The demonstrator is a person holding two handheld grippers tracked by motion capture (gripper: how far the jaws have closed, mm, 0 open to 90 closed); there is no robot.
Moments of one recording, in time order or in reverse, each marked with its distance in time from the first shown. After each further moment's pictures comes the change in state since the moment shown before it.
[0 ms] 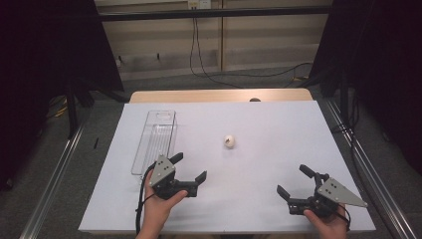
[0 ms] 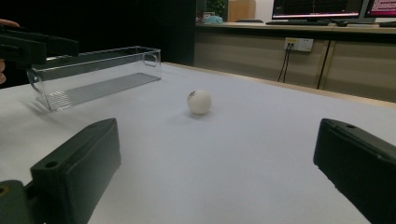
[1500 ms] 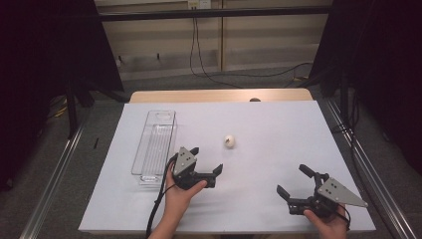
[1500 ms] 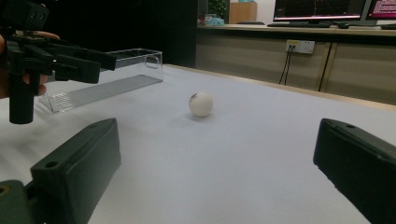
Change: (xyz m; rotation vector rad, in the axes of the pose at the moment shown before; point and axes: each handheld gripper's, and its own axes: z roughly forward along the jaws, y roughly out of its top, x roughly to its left) left arm -0.011 0.000 0.052 0.051 0.022 -0.004; right arm 0.001 0.001 0.000 -0.008 0.005 0.000
